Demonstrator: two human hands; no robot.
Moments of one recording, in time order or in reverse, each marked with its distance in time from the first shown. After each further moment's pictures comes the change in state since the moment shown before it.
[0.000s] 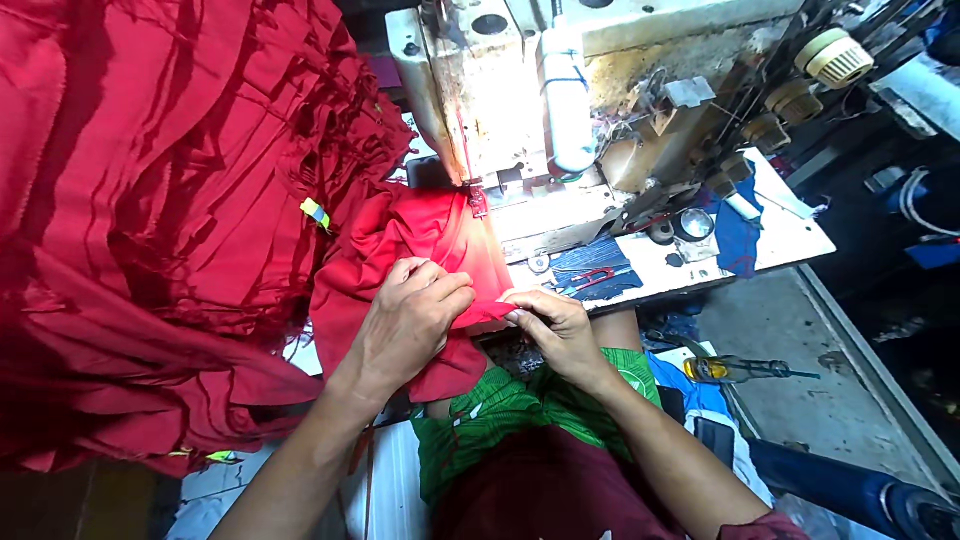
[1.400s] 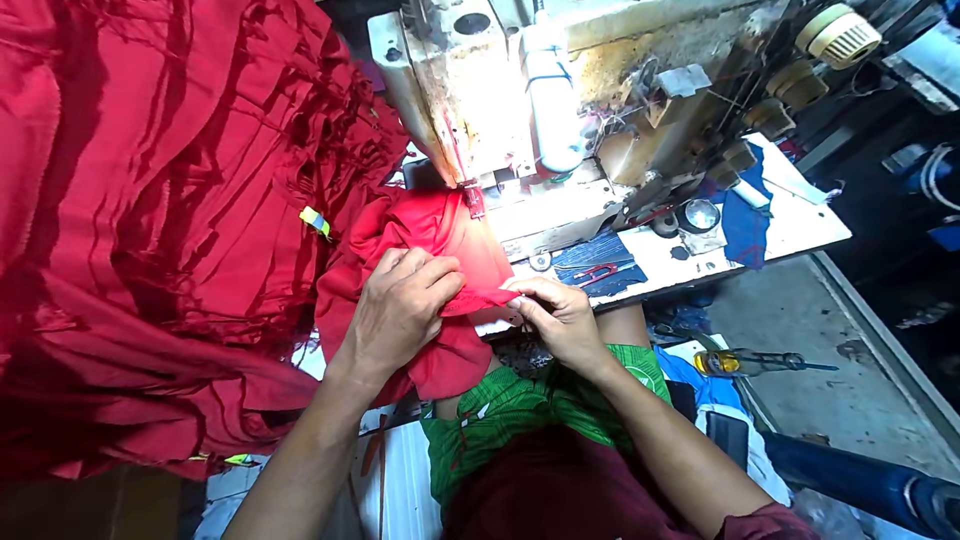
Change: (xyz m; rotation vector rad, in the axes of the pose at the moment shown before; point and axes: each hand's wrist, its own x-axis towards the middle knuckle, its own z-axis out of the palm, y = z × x) left_hand 0.007 -0.018 -0.002 -0.014 0.073 0.021; right_hand 0.011 0.003 0.000 0.067 0.066 0.056
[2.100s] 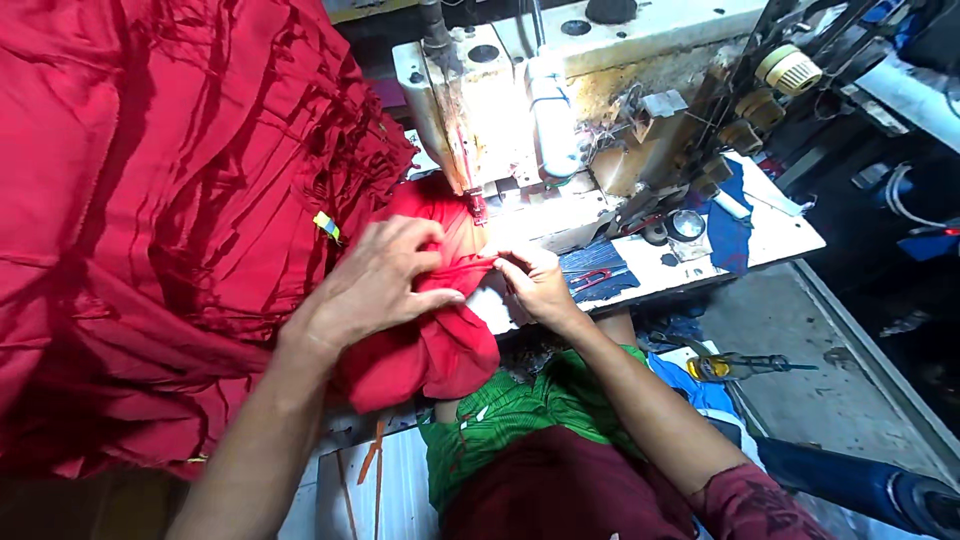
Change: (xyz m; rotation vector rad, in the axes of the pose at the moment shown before) left_hand 0.014 -0.040 -0.032 -0.082 -0.197 -0.043; right_hand 0.054 0.012 0.011 -0.105 -0.017 -0.144
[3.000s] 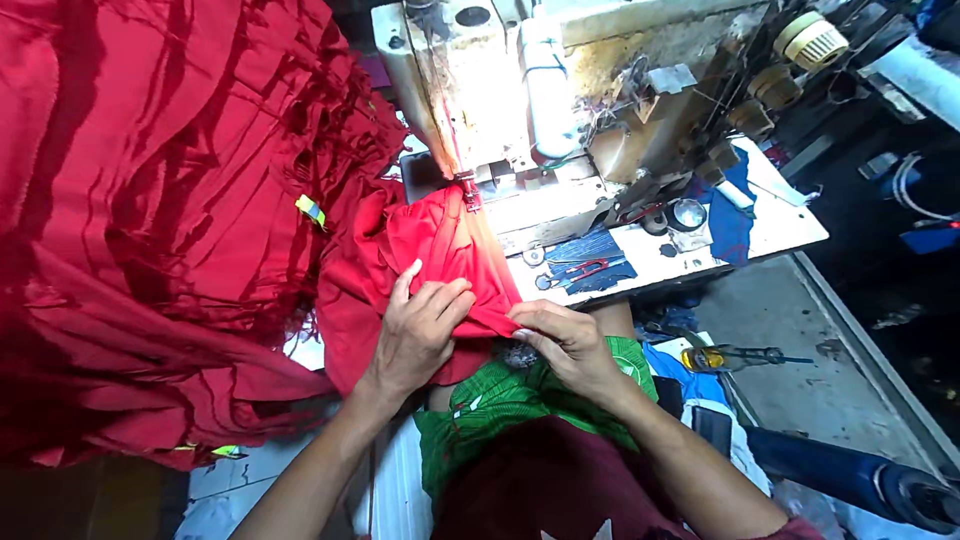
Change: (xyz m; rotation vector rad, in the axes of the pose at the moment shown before) left_hand -0.037 0.066 0.090 0.032 0.299 -0.033; right_hand -0.088 -0.039 -0.030 -0.088 -0.136 -0.071
